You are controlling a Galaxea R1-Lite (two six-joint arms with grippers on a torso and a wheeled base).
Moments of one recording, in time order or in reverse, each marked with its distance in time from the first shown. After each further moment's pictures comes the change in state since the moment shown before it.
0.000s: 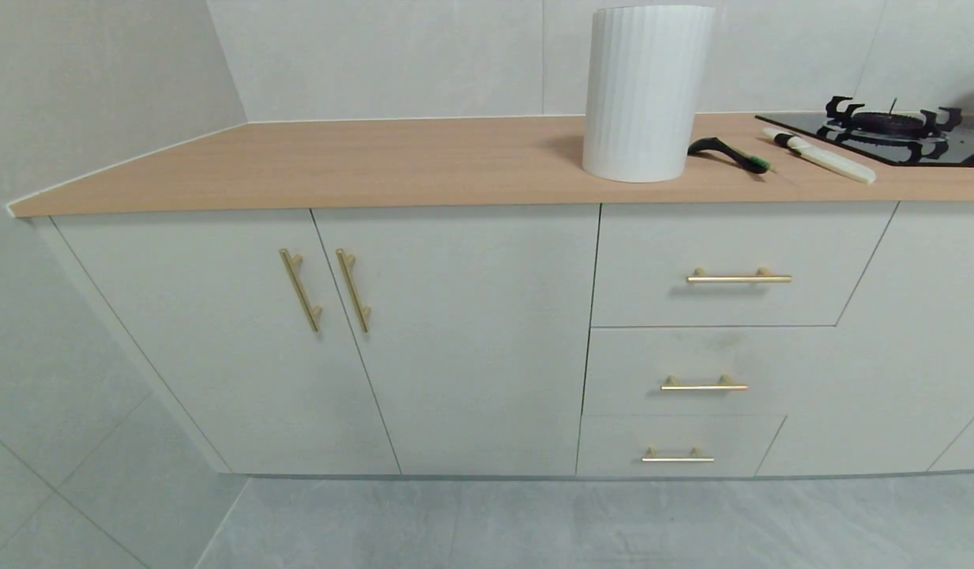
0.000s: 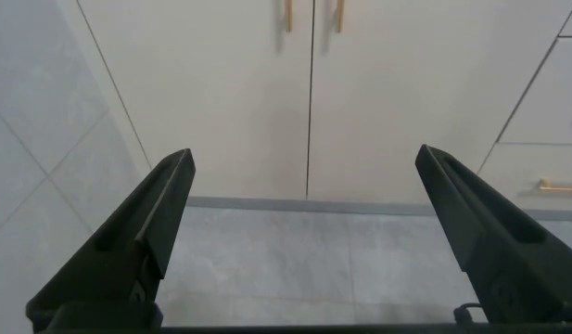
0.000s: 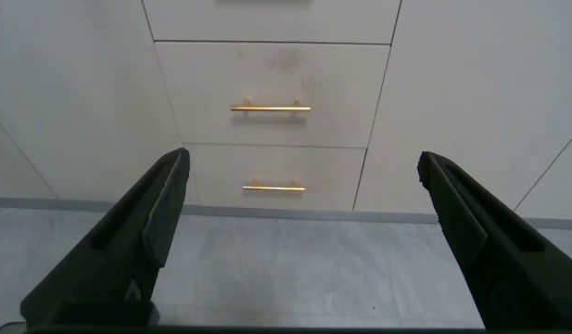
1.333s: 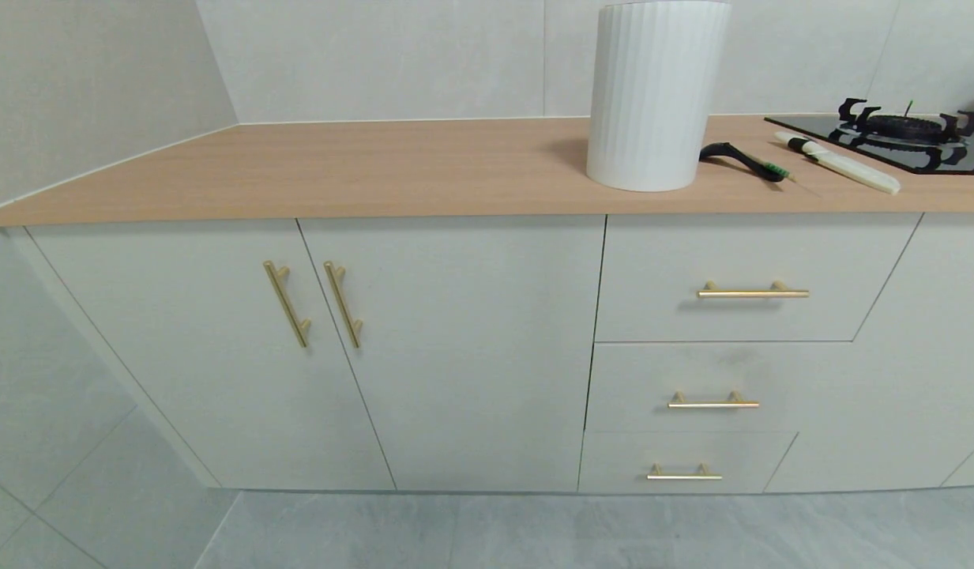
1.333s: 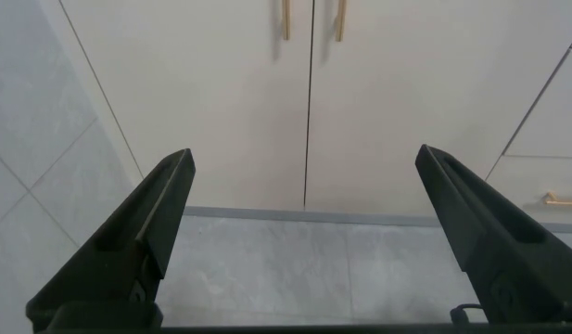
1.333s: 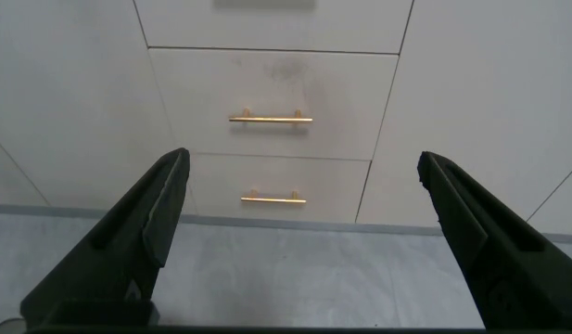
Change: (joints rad) left arm 0.000 0.000 0.000 0.001 0.001 -0.010; right arm 0.000 0.001 0.000 -0.001 0.002 -0.018
